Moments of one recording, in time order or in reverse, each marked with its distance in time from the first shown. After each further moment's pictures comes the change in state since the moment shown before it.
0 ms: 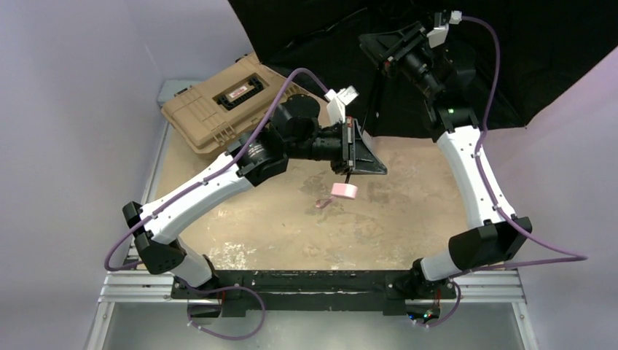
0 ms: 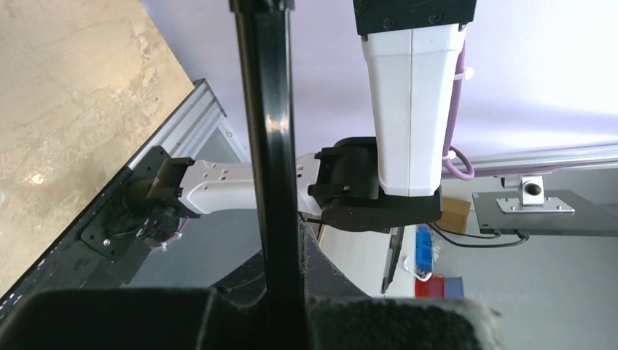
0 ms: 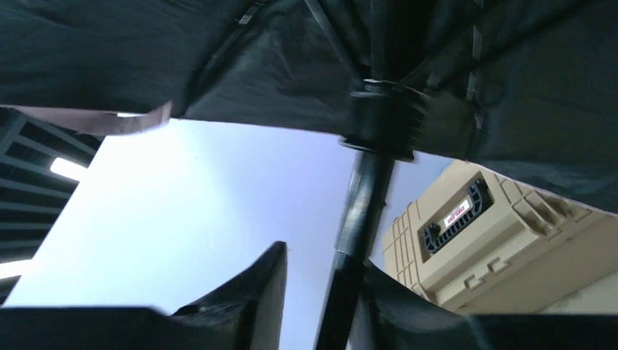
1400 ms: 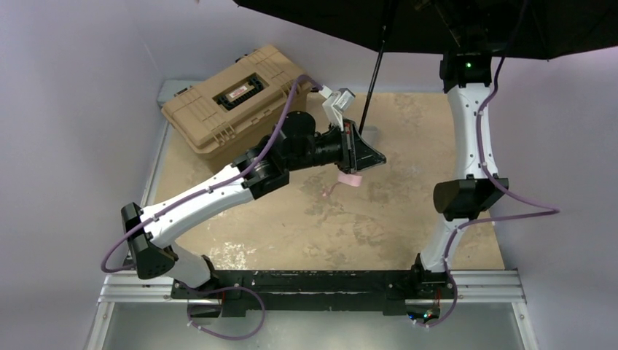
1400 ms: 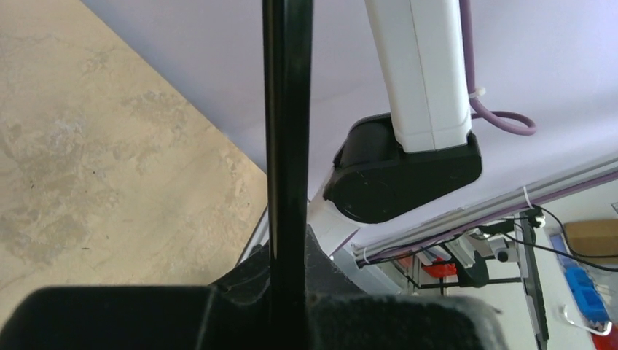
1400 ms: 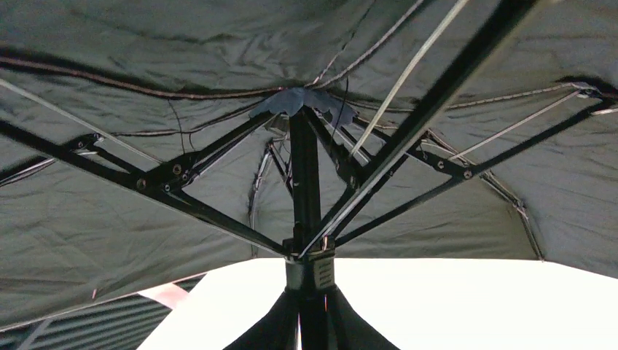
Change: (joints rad) left arm -0.040 -0.069 -0.273 0.326 -0.183 0.338; right arm -0.195 0.451 0.735 0.331 -0.187 0.471
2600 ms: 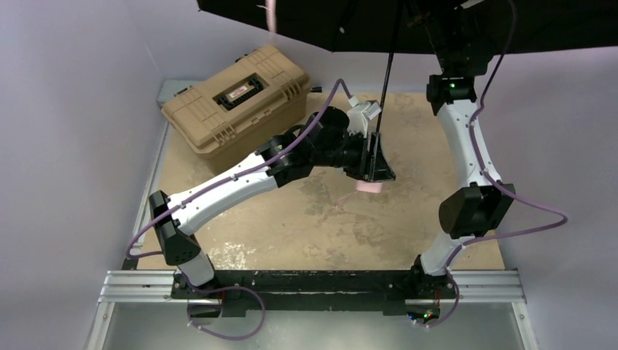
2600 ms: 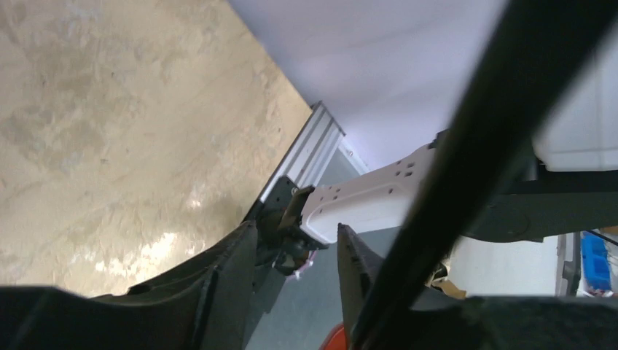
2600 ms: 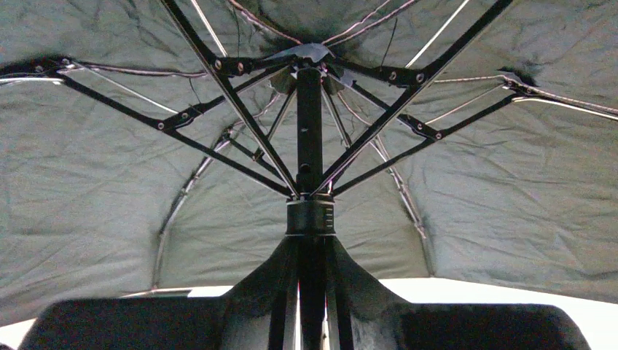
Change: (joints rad) left arm -0.016 0.200 0.276 -0.348 0.032 0.033; right arm 0.053 -0.195 -0.480 0.260 0.244 -0.034
